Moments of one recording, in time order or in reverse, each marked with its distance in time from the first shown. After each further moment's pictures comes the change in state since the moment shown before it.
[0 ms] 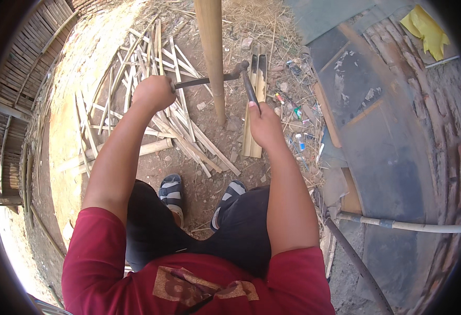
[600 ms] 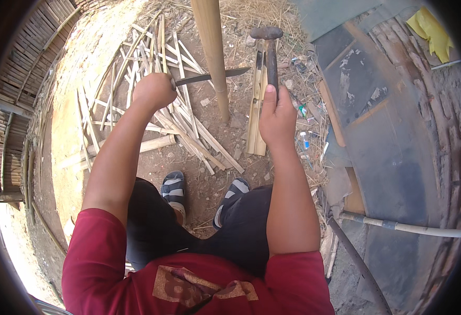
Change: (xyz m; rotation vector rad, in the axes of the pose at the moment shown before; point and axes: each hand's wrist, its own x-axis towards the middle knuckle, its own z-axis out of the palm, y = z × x) left_hand 0.001 -0.013 0.007 0.003 0.003 -0.025; right_hand -0.006 -0.034 -0.007 0.210 0.170 -0.161
